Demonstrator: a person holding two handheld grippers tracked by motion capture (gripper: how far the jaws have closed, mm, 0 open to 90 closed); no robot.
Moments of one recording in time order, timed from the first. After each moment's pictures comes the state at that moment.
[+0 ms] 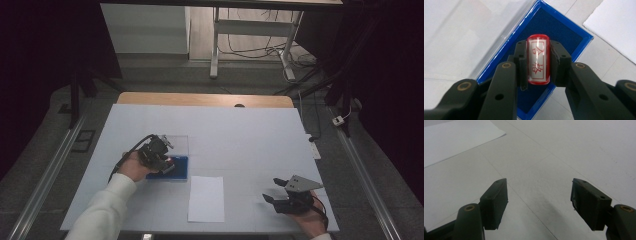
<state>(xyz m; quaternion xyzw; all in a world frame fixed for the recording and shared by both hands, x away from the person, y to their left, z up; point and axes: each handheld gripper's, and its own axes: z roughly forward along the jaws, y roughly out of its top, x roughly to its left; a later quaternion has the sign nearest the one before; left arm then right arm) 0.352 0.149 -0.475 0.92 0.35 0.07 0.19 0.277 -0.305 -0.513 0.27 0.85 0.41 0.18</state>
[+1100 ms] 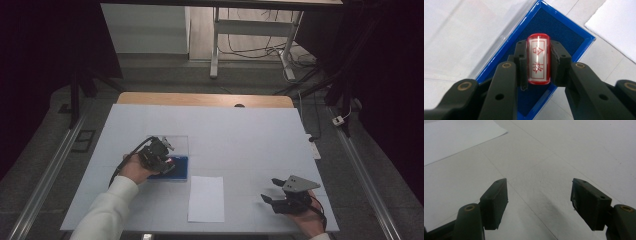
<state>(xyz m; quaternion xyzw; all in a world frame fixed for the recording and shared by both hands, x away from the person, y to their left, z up) 0.348 0.147 -0.481 0.91 0.35 0.09 0.20 0.278 -0.300 -0.515 0.26 0.86 0.40 0.18</state>
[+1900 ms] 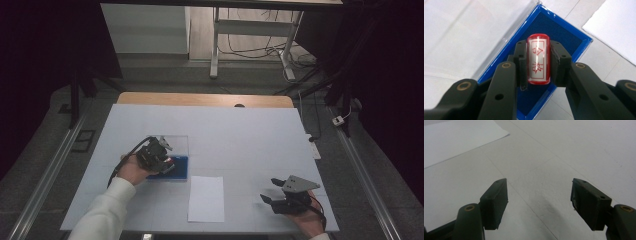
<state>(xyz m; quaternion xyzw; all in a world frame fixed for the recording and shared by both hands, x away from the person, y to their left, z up) 0.341 0.151 -0.476 0.91 0.34 0.11 0.21 0.277 -0.298 -0.513 0.26 0.86 0.41 0.18</state>
